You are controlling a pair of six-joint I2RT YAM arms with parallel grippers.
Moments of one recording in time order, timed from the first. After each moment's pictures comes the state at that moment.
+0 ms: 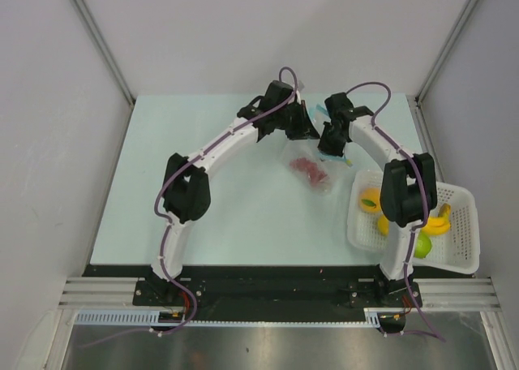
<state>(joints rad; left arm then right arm) -0.66 2.20 2.07 -0.46 0.42 -0.77 0.30 1.95 1.66 -0.85 -0.05 0.61</state>
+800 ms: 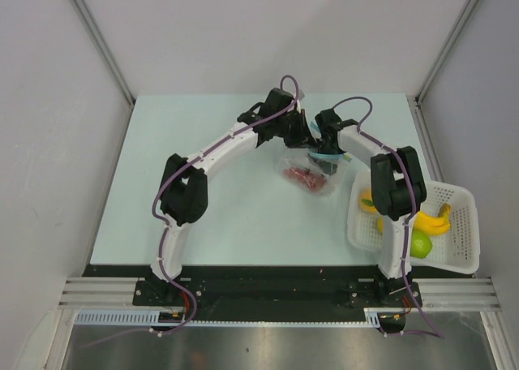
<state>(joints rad) -0.66 2.16 1.97 -0.46 0.42 -0.73 0.33 2.05 1.56 -0.75 -0.08 0.52</state>
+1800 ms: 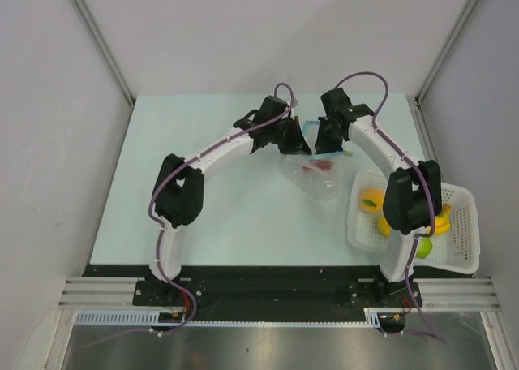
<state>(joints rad) -0.65 2.11 1.81 -0.38 0.42 -0.74 0.35 1.89 1.64 -0.83 -0.01 0.50</state>
